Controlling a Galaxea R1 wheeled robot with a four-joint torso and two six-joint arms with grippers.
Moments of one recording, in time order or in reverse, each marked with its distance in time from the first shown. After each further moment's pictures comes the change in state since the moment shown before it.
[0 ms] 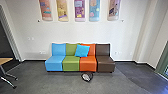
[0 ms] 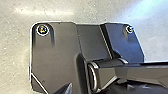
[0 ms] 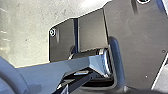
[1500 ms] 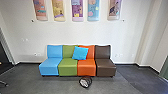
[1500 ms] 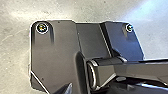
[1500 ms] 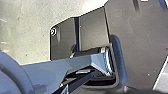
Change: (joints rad) left arm 0.007 0.002 -0.001 0.000 0.001 0.000; right arm -0.002 0.006 0.000 -0.001 0.000 0.003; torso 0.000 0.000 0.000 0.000
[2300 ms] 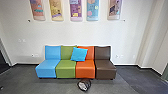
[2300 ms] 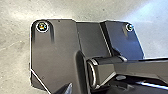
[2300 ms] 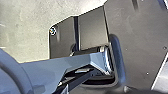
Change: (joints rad) left arm 0.002 0.000 0.000 -0.001 0.002 -0.003; right arm -0.003 0.000 -0.002 0.000 0.000 0.000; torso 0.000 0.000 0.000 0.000
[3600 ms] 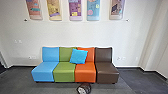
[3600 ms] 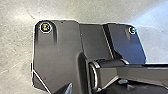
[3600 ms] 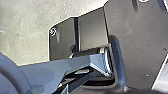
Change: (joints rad) left arm -0.011 -0.005 -0.001 -0.033 0.004 -0.004; right arm 0.003 0.000 0.000 0.000 0.000 -0.001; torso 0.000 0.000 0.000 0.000
